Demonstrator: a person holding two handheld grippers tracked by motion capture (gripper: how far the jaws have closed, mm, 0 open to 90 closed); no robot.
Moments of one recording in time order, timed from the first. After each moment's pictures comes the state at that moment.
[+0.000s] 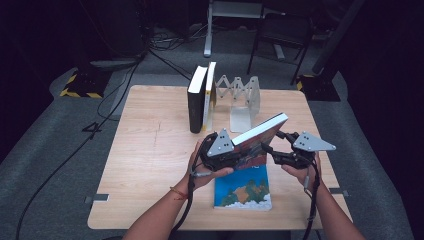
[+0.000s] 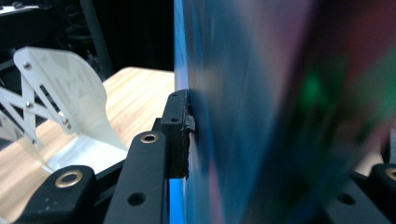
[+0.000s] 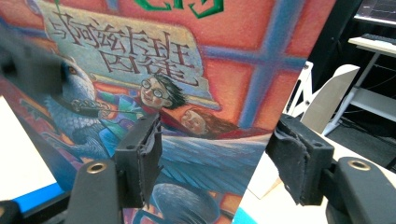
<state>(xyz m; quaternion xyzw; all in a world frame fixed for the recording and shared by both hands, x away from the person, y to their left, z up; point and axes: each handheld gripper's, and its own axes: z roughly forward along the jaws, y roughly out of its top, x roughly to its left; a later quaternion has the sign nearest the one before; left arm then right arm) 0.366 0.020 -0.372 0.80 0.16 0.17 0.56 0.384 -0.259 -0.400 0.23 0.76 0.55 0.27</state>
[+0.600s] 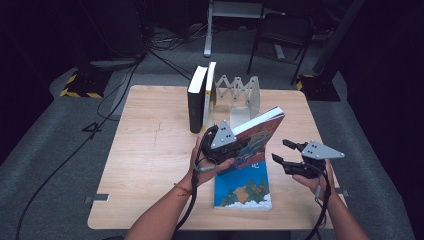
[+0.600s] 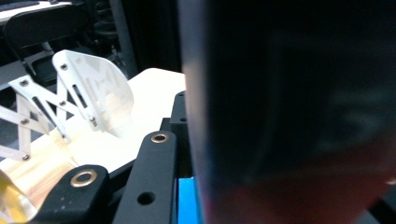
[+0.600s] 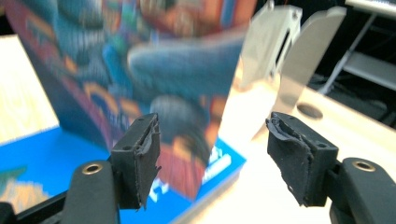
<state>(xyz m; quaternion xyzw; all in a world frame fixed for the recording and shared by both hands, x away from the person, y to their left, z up) 0.375 0.019 -0.363 0.78 0.21 0.19 0.55 0.365 -0.292 -0.416 0.26 0.79 0.49 0.26</state>
